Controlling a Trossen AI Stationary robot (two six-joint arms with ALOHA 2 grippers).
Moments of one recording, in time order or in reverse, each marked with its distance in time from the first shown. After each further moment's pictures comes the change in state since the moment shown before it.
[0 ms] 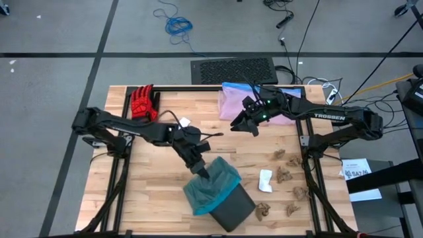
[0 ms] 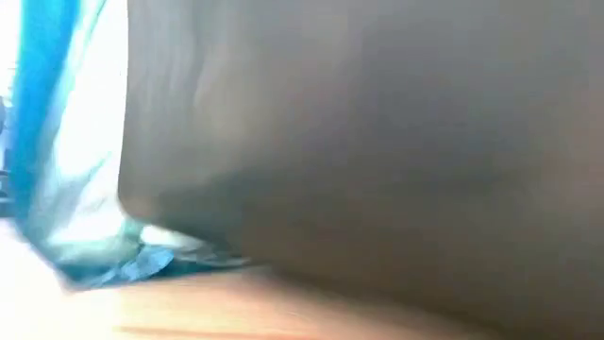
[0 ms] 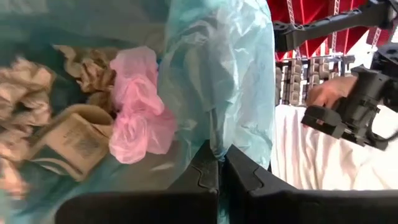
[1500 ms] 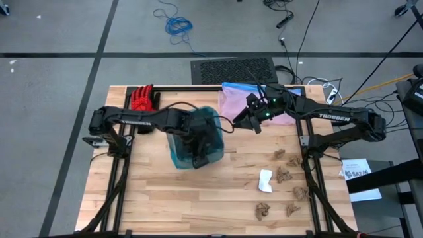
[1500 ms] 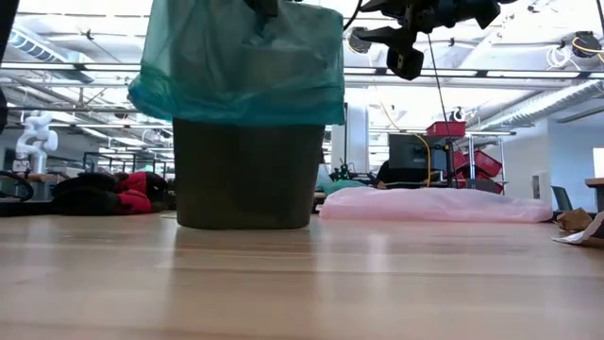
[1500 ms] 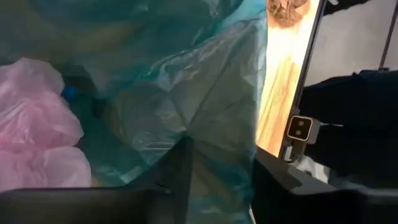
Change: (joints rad) left arm 0.057 0.209 0.543 -0.843 -0.257 0.523; right arm -0.001 -0.051 0.000 0.004 0.030 0.051
